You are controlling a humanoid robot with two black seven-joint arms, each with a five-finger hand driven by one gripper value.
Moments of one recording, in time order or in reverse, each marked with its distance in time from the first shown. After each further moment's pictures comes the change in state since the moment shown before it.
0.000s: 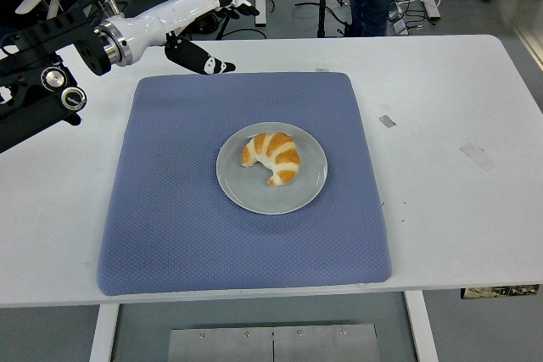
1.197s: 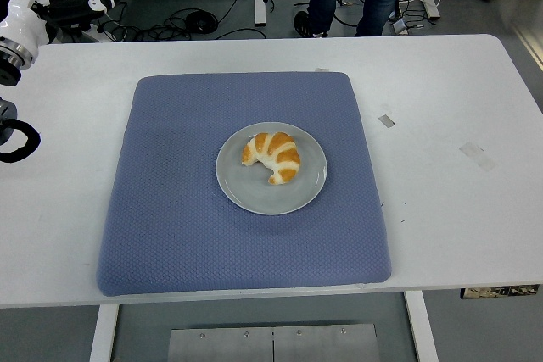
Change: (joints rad) left arm 0.275 0.066 -0.243 0.146 -0.629 0.161 -0.201; right arm 0.006 0.000 0.001 0.000 0.000 0.000 0.000
